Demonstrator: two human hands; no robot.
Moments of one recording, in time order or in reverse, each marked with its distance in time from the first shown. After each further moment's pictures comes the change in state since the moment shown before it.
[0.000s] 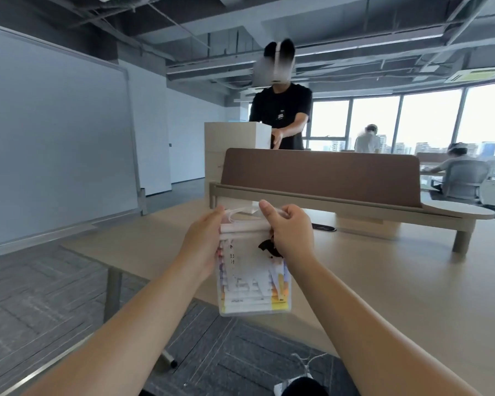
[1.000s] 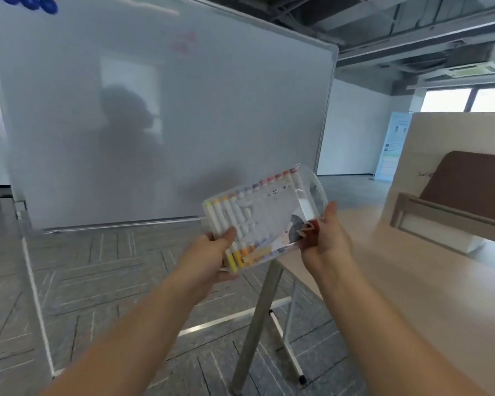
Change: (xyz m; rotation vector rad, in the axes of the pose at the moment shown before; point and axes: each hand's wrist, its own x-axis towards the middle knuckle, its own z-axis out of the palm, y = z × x) left_hand 0.011 0.023 -0.352 0.051 0.546 -0.068; right_hand -0.005 0.003 0.390 0.901 -0.453 0.727
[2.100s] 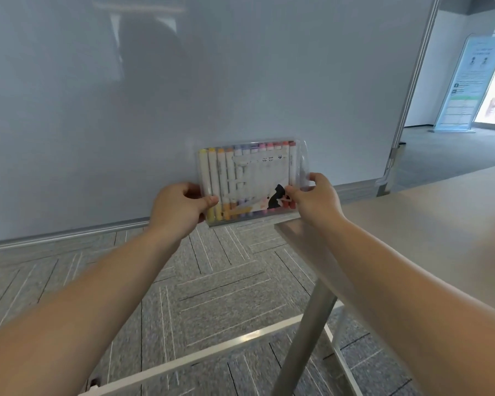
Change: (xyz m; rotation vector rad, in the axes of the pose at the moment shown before) left_hand 0.290 -0.025 -0.081 0.473 0.327 0.225; right_hand 0.270 0.131 0.048 -1.100 -0.155 -0.252
